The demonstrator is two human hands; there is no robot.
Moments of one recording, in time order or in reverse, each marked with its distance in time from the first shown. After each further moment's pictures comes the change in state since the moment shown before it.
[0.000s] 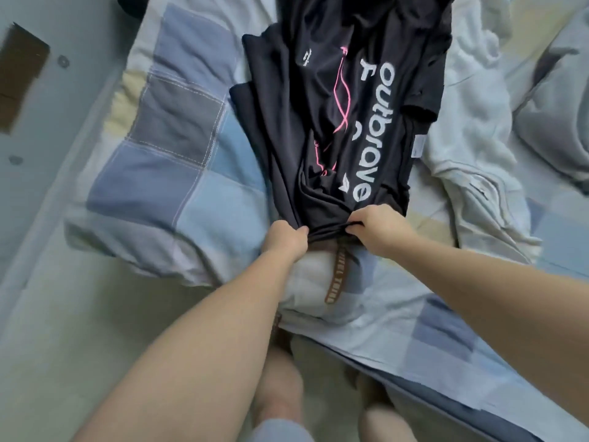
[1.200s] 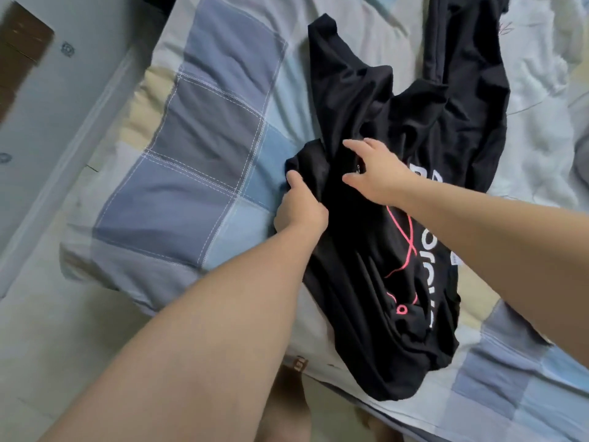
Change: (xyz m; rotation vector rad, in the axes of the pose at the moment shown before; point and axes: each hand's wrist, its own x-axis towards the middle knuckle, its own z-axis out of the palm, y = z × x) left_hand 0.078 0.047 -0.060 0.039 0.209 0.181; right_hand 0.125 -0.093 -0.055 0.077 0.107 -0.070
